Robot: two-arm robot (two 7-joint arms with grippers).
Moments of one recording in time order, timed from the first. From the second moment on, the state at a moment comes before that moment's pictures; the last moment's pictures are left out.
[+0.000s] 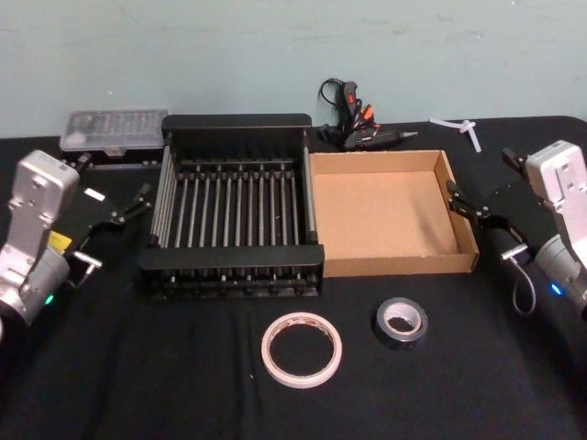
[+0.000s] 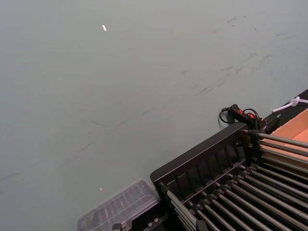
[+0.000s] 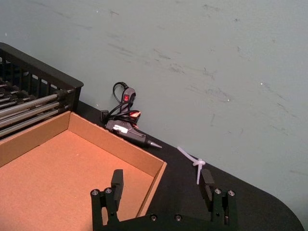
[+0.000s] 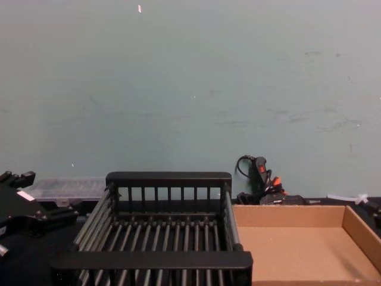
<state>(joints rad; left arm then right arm) -0.20 0.60 0.45 -1.41 -0.25 -0.12 0.03 0.20 0.60 -0.45 -1.41 0.25 -0.12 -0.03</state>
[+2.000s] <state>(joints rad) -0.20 0.60 0.45 -1.41 -0.25 -0.12 0.03 0.20 0.60 -0.45 -1.41 0.25 -0.12 -0.03</state>
